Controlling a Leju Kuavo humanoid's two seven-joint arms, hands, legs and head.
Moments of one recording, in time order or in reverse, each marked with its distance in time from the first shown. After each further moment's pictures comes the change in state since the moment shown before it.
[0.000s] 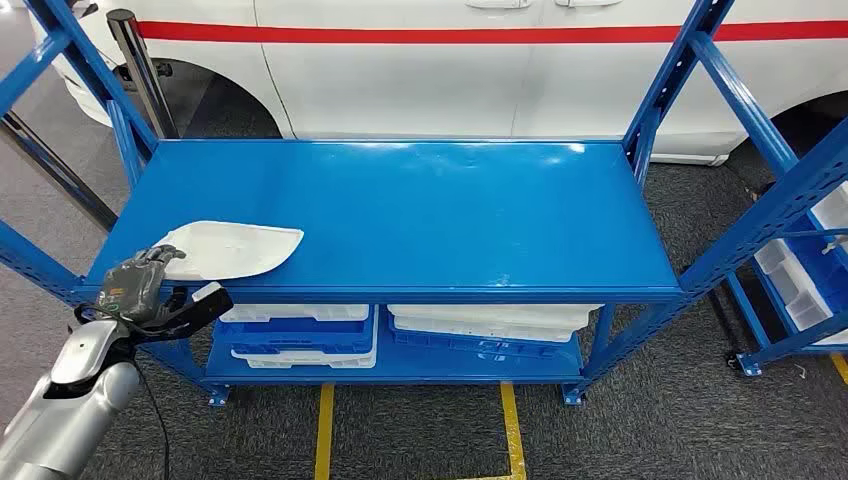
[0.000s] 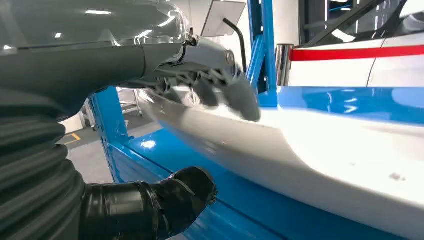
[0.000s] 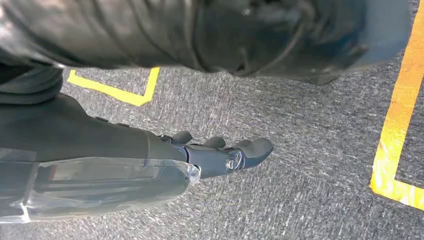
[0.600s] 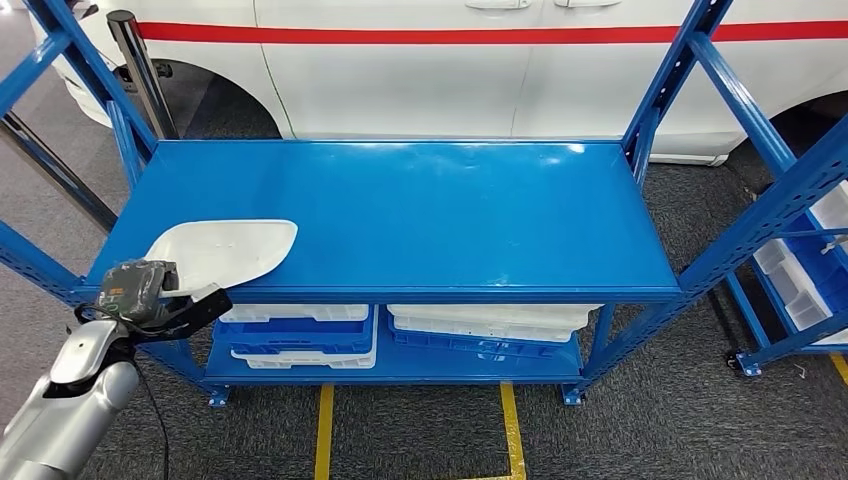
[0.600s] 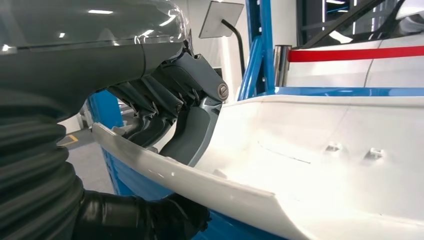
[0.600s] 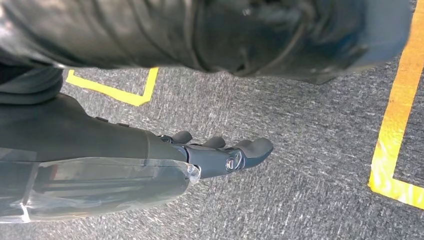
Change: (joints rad) left arm -0.003 0.000 -0.001 0.018 0.000 0.016 -0.008; right arm 0.000 0.000 -0.016 0.000 0.011 0.002 0.000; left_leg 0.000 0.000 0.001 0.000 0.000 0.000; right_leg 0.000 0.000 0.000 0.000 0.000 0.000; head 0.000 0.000
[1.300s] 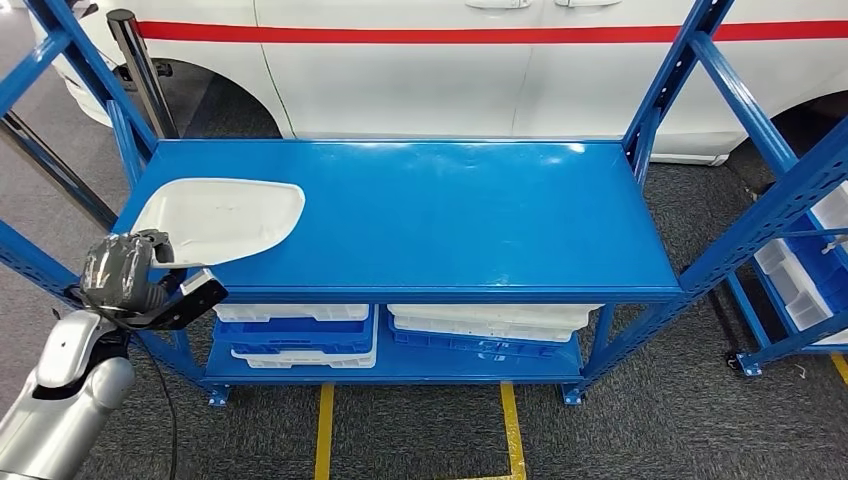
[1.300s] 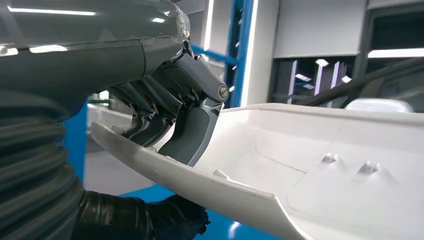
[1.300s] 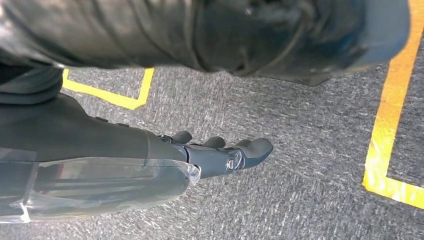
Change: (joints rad) left arm 0.048 0.000 0.037 -0.244 0.046 0.132 -0.088; right arm 0.011 0.009 -0.040 0.000 0.019 -0.007 -0.022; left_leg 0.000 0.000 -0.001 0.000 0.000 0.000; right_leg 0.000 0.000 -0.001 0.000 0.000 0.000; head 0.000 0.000
